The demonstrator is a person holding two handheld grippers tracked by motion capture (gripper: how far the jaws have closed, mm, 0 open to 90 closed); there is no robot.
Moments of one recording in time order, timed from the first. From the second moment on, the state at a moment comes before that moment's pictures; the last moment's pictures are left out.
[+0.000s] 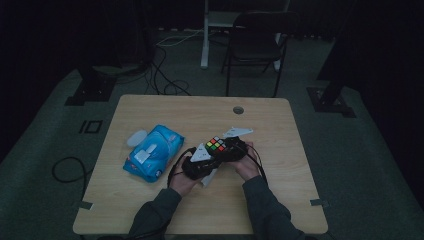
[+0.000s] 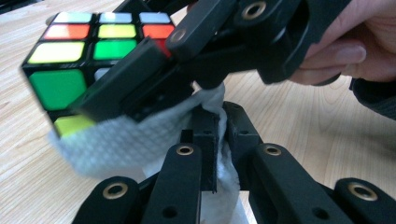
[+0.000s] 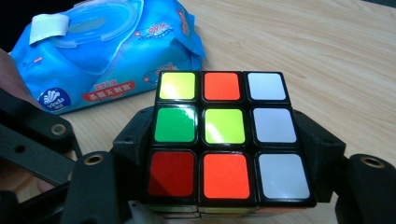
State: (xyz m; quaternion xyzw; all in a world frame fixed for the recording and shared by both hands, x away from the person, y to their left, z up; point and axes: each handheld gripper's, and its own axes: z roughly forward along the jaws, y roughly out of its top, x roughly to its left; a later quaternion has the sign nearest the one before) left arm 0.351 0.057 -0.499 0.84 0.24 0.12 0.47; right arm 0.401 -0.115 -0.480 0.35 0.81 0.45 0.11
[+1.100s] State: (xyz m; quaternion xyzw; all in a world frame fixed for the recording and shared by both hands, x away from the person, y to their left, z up) left arm 0.353 0.043 -0.508 0.83 0.25 0.14 0.48; right arm 0.400 -0.115 -0.478 0.37 0.79 0.47 0.09
